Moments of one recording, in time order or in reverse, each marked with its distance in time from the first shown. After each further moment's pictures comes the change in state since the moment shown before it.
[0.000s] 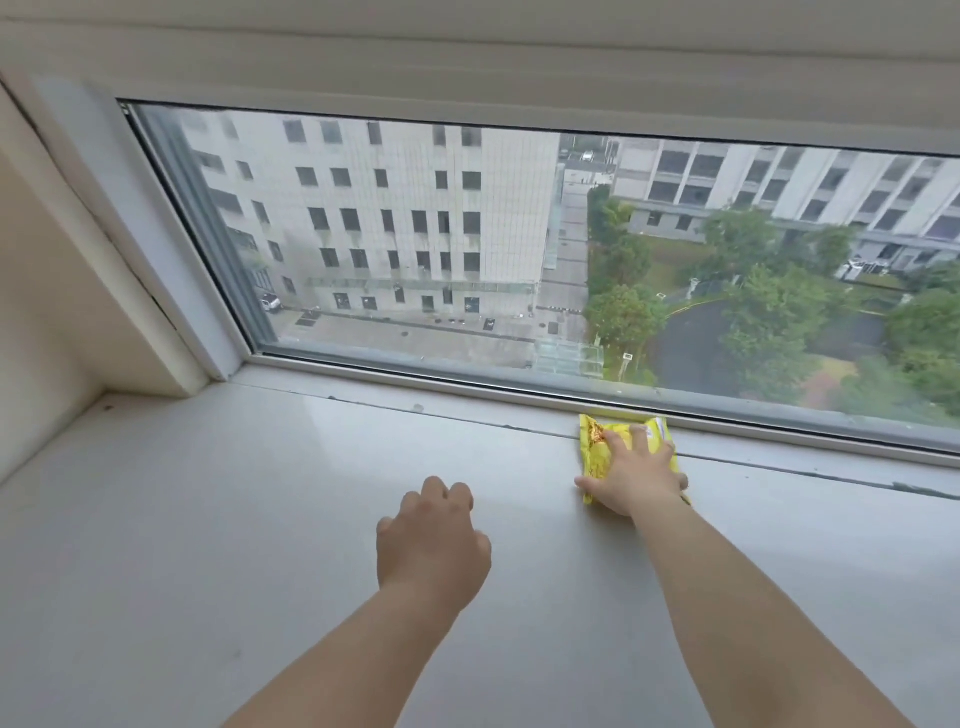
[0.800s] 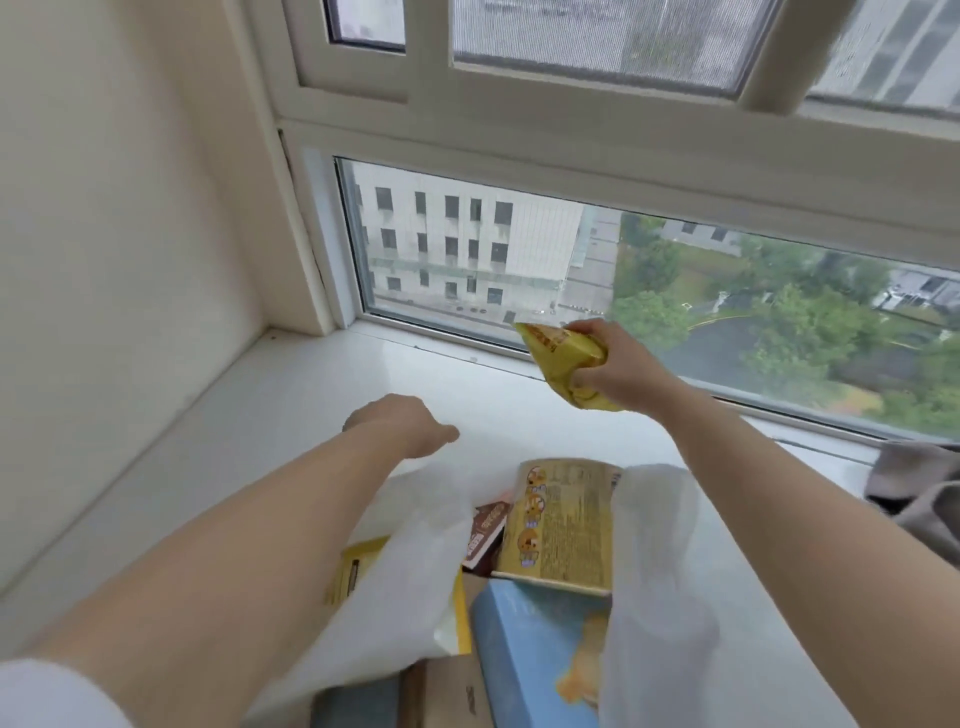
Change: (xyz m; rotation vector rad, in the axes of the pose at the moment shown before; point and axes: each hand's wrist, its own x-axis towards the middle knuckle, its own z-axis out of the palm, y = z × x) left_hand -0.164 -0.073 -0.147 0.036 -0.257 -0.231; right_hand -0.303 -0.031 -0.194 0.606 0.040 -0.535
